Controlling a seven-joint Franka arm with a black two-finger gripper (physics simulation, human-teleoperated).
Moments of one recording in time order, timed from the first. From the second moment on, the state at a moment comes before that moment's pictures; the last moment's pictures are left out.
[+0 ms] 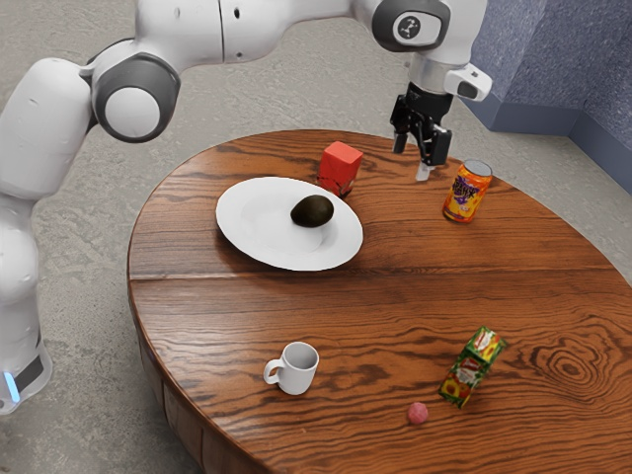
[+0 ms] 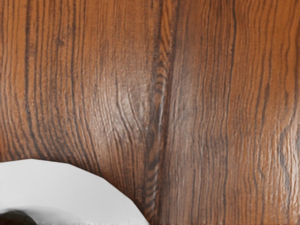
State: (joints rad) arm 0.23 0.42 -0.34 -0.98 0.11 1.44 -0.15
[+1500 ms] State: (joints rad) arm 0.24 0.12 -0.08 -1.74 0.03 1.95 -0.22
